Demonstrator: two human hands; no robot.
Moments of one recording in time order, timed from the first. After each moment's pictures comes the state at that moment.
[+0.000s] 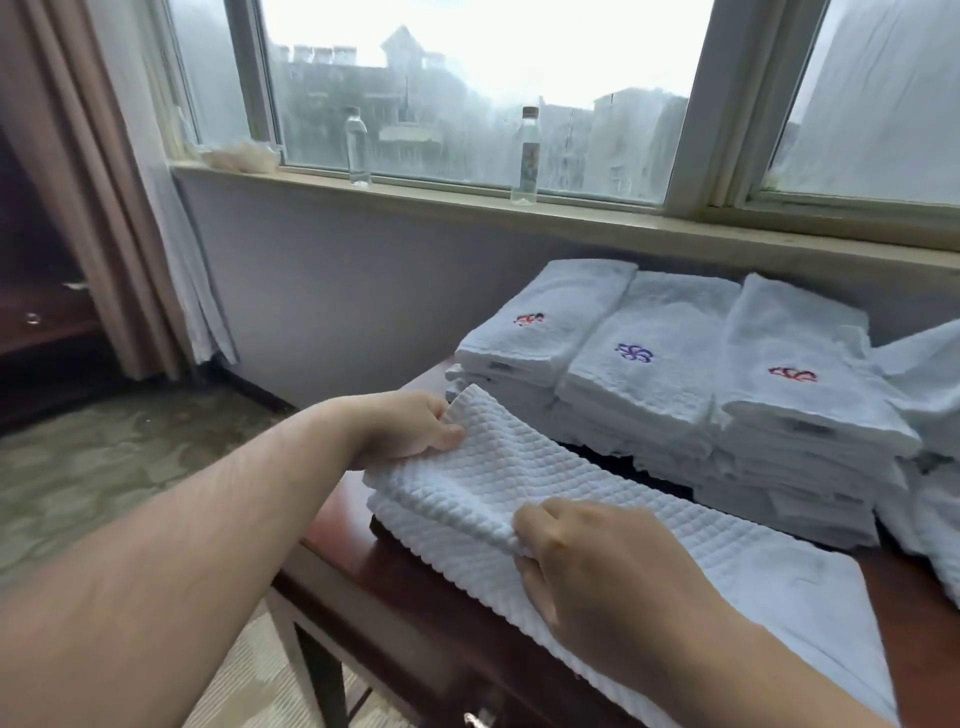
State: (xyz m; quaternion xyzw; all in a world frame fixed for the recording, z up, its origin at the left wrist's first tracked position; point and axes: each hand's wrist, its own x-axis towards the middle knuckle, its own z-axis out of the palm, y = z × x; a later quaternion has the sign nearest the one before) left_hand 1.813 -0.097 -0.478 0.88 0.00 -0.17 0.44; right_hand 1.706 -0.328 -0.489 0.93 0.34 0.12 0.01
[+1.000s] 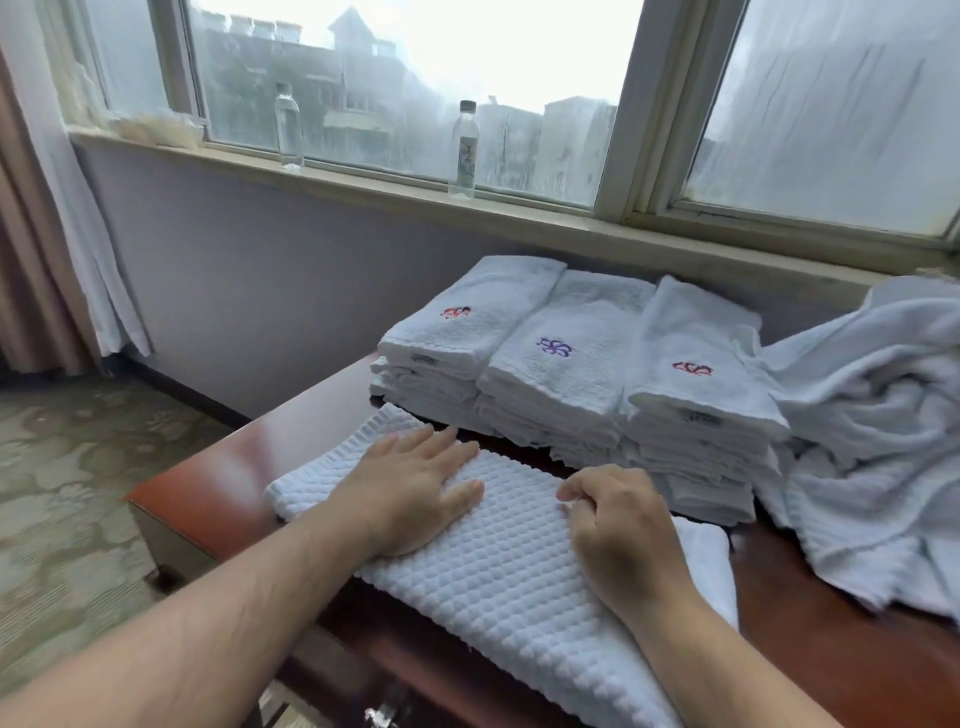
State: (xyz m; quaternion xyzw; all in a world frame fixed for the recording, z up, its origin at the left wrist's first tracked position) left_hand 1.807 -0.175 -0.552 0.98 -0.16 -0.02 0.09; right_hand 1.752 -0.411 -0.535 0.95 0.06 0.16 -0.27
